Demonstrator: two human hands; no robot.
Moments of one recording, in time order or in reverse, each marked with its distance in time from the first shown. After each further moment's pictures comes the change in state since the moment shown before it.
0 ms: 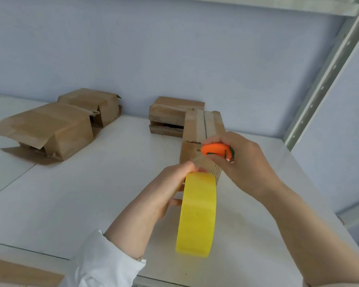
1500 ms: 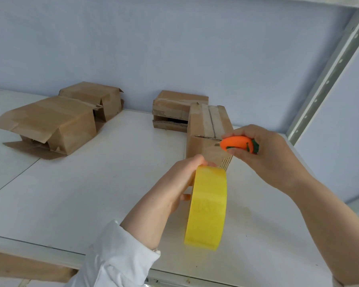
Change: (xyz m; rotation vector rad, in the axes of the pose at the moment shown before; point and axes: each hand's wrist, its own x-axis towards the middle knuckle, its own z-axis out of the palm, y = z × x) left_hand -0.012 -0.008 -0.003 -0.135 -0.123 0.079; right_hand -0.005 -0.005 -0.018 0.001 -0.021 0.057
